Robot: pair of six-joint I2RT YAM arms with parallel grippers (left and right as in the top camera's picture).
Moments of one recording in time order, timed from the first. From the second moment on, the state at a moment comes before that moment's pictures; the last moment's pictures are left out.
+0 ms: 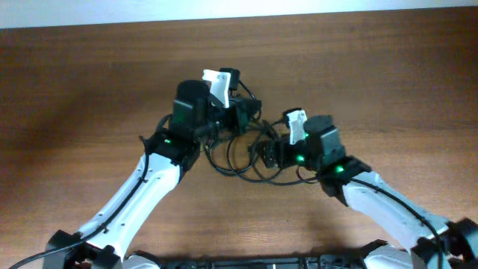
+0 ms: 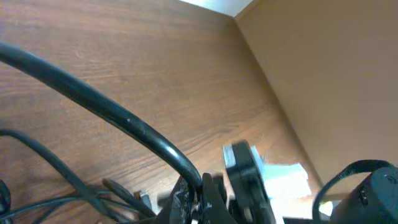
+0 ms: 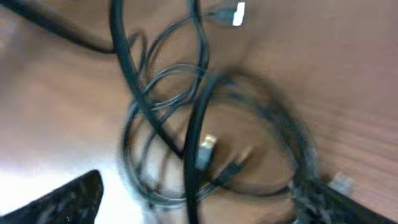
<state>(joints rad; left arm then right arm) -0.43 1.45 0.94 0.05 0.55 -0.52 0.43 1.39 0.59 0.12 -0.29 0.33</state>
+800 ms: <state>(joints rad) -0.18 1.41 0.96 0.07 0.77 -0.52 0.15 1.37 0.59 0.16 -0.21 0.42</state>
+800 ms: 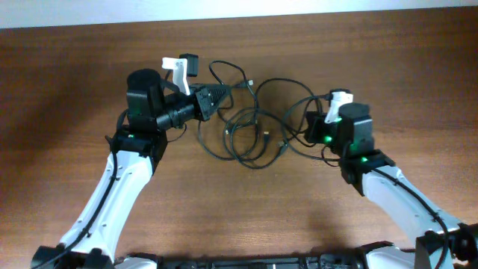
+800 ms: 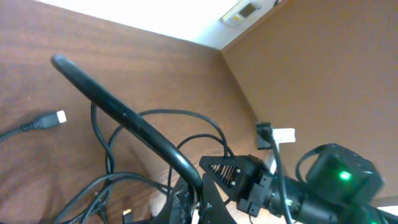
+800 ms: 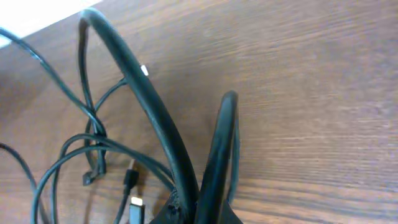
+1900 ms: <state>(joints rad) -0.22 1.40 1.05 -0.24 0.50 -0.46 -0.22 1.34 0.59 0.02 -0.72 0.43</state>
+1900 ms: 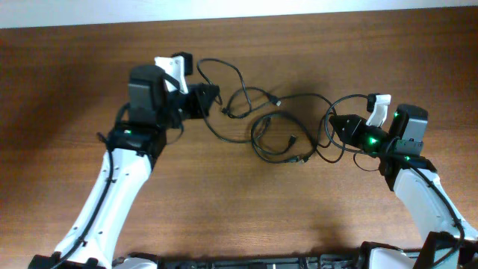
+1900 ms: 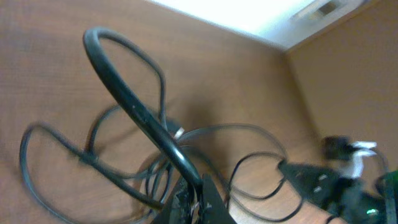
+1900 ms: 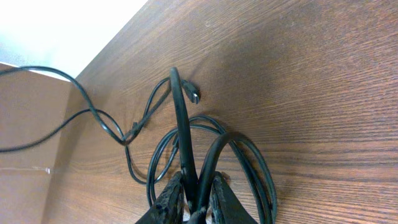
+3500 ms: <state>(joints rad) -0.37 1.54 1.06 -0.35 0.19 -0.41 0.21 1.32 0.72 -0.49 -0.54 0.43</state>
